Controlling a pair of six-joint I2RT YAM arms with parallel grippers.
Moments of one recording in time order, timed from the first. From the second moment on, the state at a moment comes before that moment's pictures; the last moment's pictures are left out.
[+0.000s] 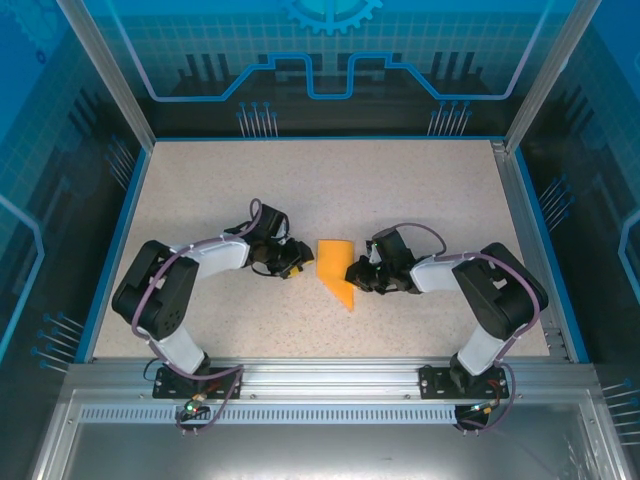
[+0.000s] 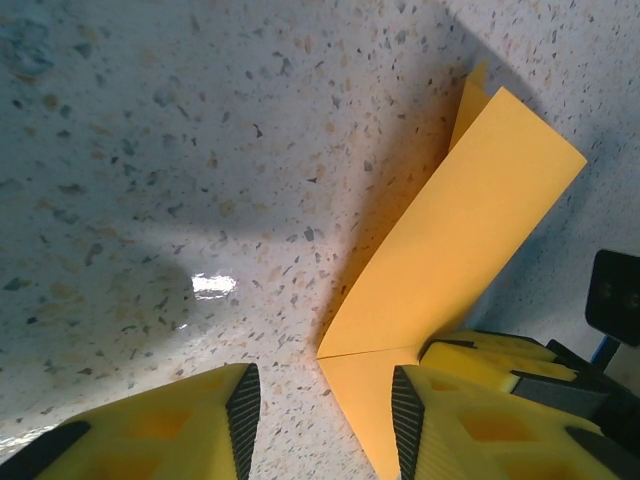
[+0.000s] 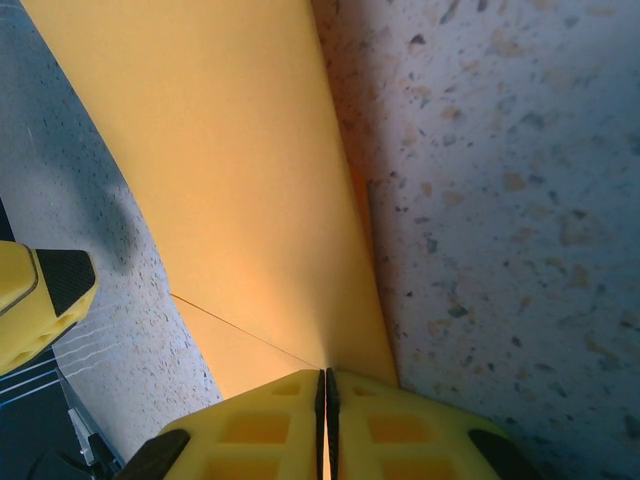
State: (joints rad) left arm -0.42 1.68 0.88 -0.25 0.47 -0.98; right arm 0.54 1.69 0.63 0.15 -0.45 0.96
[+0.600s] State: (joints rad) left arm -0.42 1.78 0.91 -0.19 0.53 -1.01; right arm 0.53 1.69 0.64 0.12 -0.46 0.94
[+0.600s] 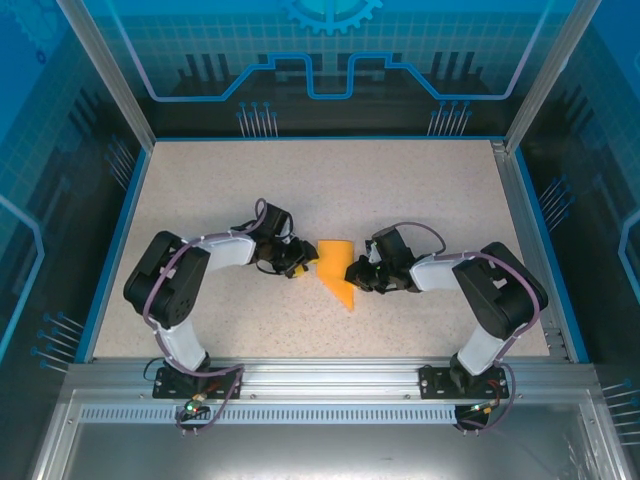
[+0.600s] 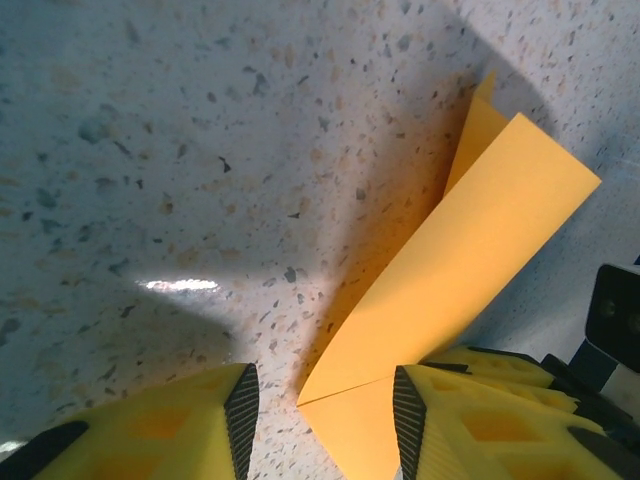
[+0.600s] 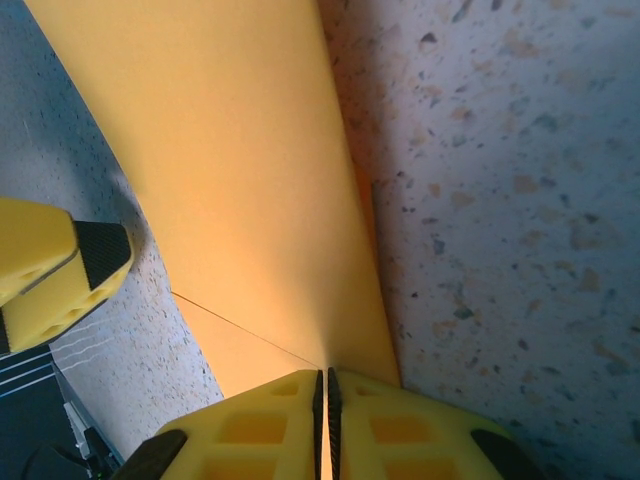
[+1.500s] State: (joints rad) left arm -0.42 1.89 1.03 -0.16 0.57 -0.98; right arm 0.49 1.65 0.64 0.03 -0.47 0.85
